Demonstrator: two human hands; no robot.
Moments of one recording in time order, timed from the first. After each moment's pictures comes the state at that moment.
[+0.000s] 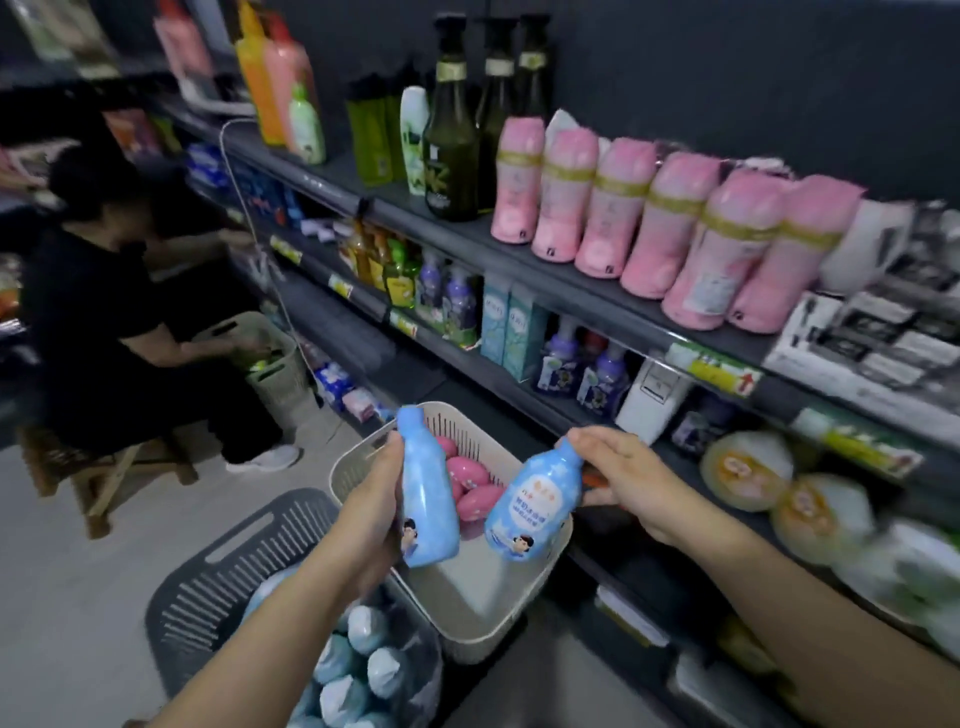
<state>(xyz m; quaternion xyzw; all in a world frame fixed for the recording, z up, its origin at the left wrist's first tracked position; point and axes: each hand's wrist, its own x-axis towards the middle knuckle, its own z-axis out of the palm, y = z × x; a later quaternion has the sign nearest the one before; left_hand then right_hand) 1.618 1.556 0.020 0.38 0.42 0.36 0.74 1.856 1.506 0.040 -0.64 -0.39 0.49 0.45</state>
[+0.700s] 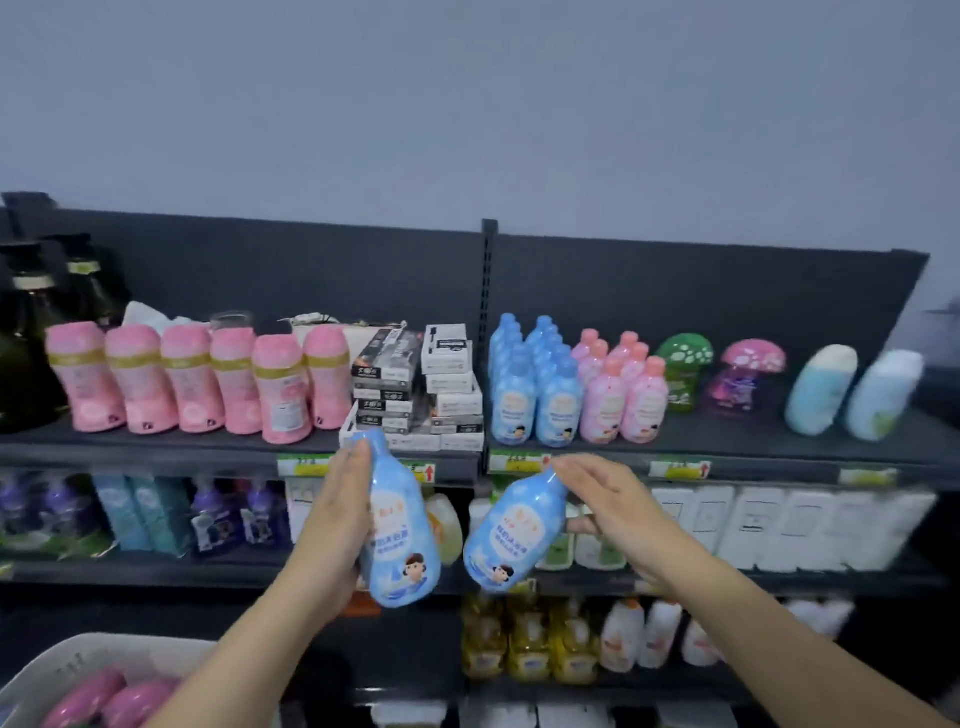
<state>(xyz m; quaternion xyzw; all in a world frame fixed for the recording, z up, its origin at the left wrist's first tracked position) 1.842 1.397 0.160 0.59 0.19 0.28 0.73 1.963 1.186 0.191 -0.73 -0.25 0.18 0.61</state>
